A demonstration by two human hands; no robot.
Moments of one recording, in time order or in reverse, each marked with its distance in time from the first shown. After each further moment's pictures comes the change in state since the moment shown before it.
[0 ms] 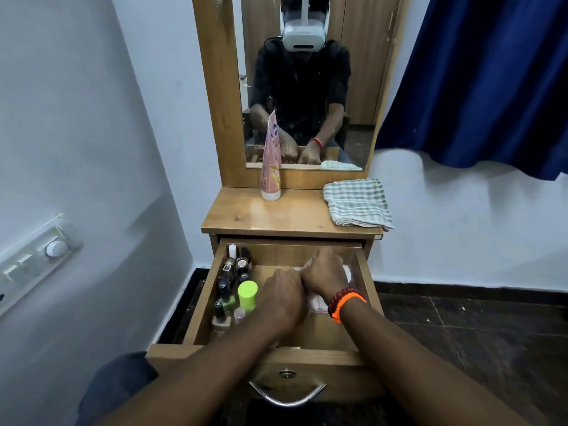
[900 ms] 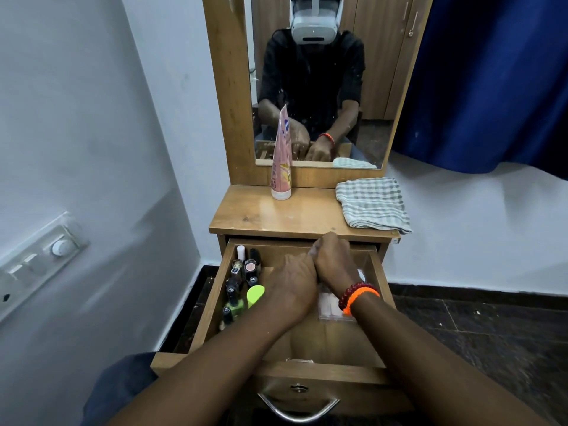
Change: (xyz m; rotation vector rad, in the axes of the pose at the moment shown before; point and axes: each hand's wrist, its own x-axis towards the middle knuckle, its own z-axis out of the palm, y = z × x) left_hand 0.013 0.009 -0.033 0.051 -0.025 0.020; right_hand 0.009 -0.020 -0.011 -0.108 0.043 -0.218
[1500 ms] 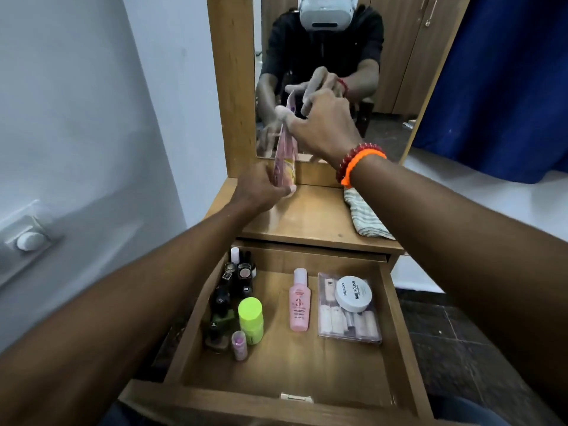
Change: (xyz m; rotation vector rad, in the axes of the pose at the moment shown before) left_hand 0.144 -0.075 -0.072 -0.637 0.342 0.008; right_hand 0.118 -0.148 -0.080 0.023 0.237 -0.410
